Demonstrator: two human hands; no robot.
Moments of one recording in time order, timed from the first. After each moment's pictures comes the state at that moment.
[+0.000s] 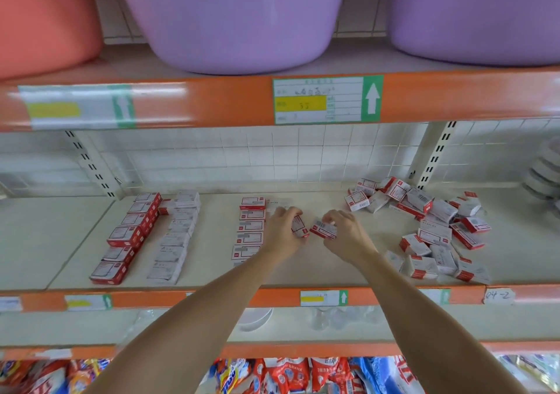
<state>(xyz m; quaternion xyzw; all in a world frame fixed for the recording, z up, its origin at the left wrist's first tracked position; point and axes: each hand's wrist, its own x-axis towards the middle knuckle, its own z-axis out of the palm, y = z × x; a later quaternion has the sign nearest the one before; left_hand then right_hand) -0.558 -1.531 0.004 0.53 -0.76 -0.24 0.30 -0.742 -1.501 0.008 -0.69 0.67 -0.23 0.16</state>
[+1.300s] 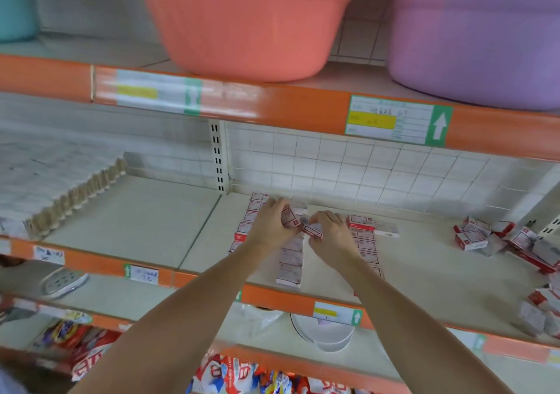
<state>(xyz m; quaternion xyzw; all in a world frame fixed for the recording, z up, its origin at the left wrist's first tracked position) -0.263 -1.556 0.039 0.57 -0.71 -0.18 0.37 -0.442 -1.543 0.030 -0.77 0.57 -0.26 0.09</state>
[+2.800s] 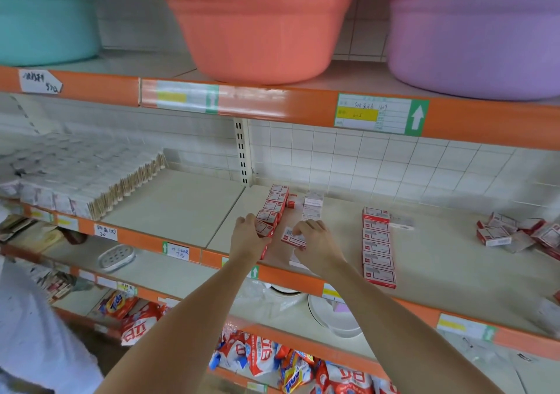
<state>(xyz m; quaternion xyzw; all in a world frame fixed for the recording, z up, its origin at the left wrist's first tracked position) -0.208 -1.492 0.014 0.75 -0.56 -0.16 0.30 -0.396 -1.497 0.024 -0.83 0.49 -0.23 0.12</state>
